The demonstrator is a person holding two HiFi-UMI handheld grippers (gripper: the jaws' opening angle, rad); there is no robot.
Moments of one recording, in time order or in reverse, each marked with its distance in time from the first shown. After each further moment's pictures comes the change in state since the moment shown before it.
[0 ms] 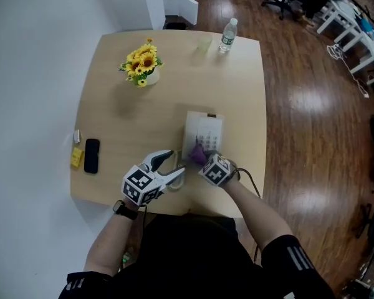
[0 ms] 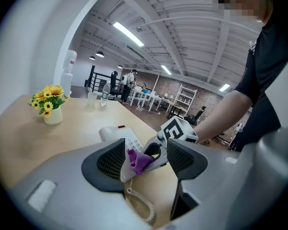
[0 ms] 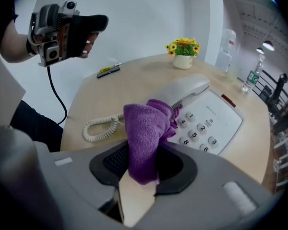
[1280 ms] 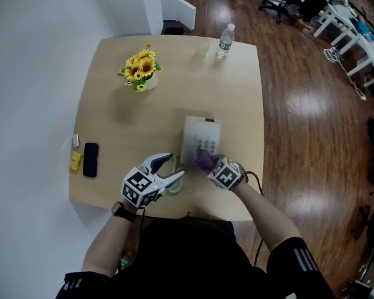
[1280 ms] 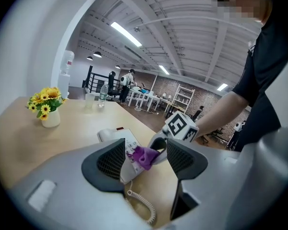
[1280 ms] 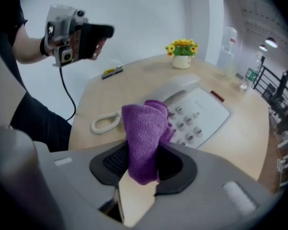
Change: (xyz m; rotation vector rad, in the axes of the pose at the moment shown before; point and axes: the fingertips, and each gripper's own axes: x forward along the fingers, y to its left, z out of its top) left arm 0.001 -0.003 0.008 0.015 0.000 -0.022; right arm -0.030 -0.011 -0.018 0.004 -0.006 0.044
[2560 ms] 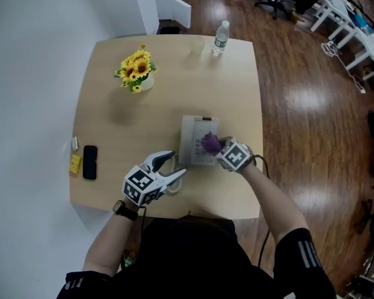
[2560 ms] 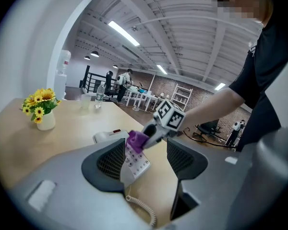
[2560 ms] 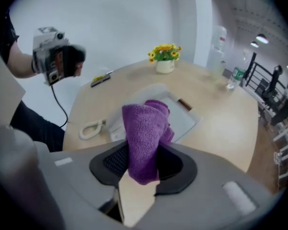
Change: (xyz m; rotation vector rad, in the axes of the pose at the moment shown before) left arm 0.013 -0.004 0.010 0.018 0.004 -0.027; right arm -0.030 -0.071 0.015 0.070 -0.011 -0.055
